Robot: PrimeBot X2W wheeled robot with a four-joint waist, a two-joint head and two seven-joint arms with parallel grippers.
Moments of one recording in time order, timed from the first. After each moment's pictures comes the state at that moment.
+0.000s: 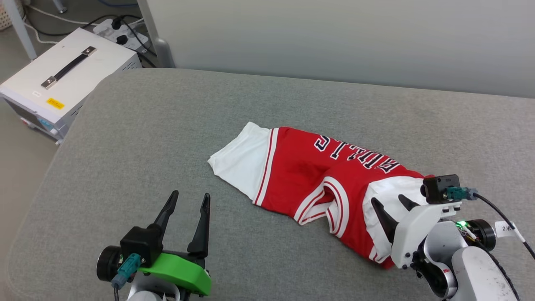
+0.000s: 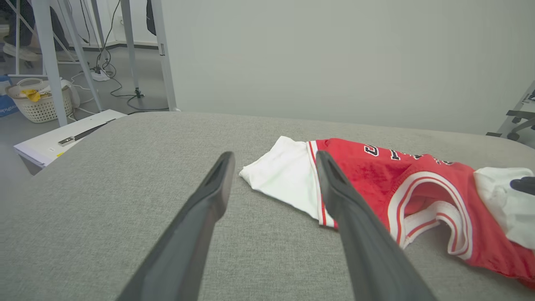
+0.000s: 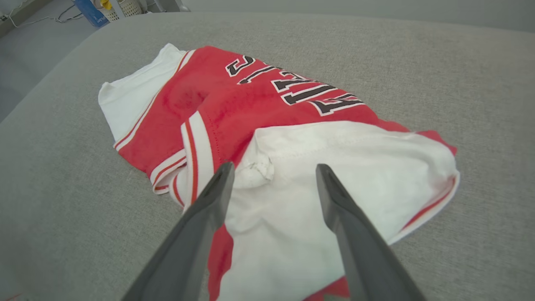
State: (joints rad) left arm -0.02 0.13 -0.18 0.14 -0.25 -0.10 -0.26; right arm -0.17 -0.09 0.11 0.20 0.28 0.13 0.33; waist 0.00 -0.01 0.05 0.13
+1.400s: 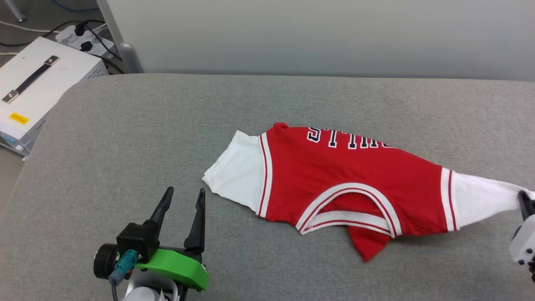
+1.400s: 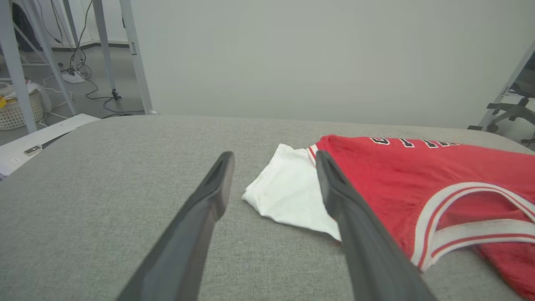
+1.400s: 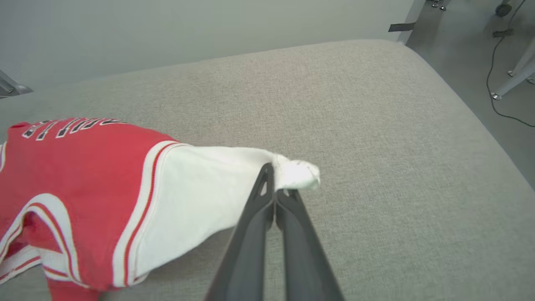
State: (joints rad) left arm -0.04 0.10 -0.12 0.16 -0.21 -0.13 -0.26; right arm -0.09 -0.18 -0.32 0.01 0.27 0.13 0.43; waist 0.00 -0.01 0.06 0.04
